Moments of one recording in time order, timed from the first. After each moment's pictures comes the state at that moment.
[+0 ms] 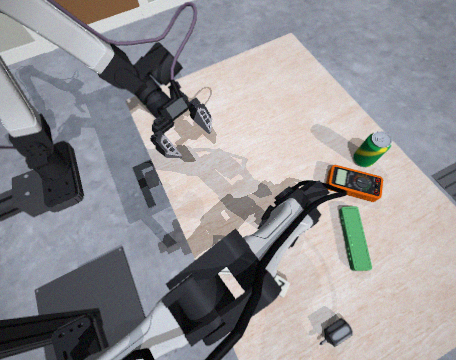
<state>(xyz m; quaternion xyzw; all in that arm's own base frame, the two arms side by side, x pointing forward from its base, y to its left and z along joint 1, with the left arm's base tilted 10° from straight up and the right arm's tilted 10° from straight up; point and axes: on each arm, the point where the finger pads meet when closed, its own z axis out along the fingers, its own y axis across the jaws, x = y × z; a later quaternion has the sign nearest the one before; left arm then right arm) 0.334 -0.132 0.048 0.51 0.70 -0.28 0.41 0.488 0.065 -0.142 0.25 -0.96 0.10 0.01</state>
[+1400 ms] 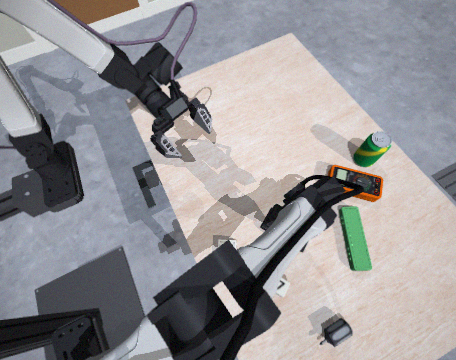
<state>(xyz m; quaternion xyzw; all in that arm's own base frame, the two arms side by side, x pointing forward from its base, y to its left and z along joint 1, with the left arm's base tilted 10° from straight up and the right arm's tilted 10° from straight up) 0.334 -0.132 0.048 0.51 0.70 -0.28 0.41 0.489 0.058 -0.086 0.27 -0.96 0.09 0.00</state>
